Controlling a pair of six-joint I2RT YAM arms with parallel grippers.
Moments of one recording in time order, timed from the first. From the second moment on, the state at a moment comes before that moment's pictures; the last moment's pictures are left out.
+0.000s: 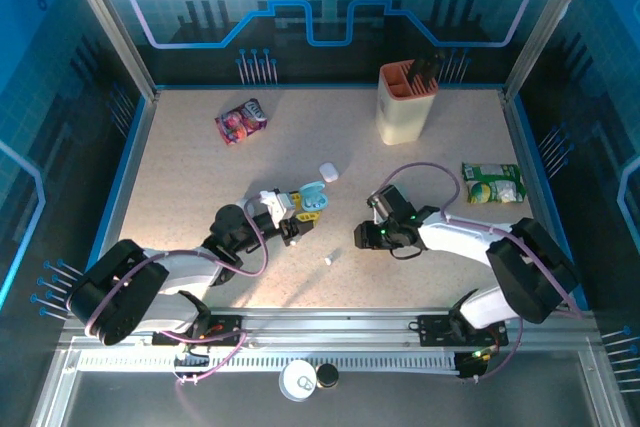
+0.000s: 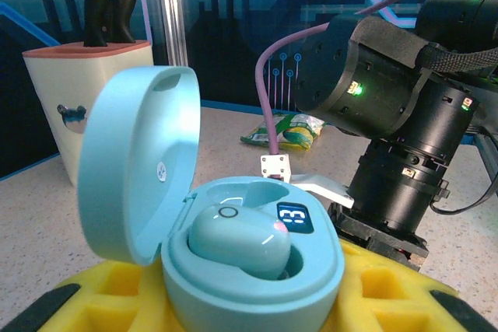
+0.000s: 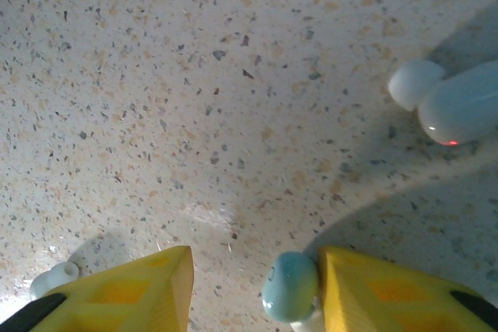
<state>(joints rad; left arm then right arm) -0.57 1.32 0.24 1.13 0.48 0.02 0.64 1.45 0.64 -0.29 -0.16 0.59</state>
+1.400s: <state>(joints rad) -0.45 1.35 0.16 1.26 0.37 -0.04 0.97 1.75 1.03 -0.82 0.48 0.49</state>
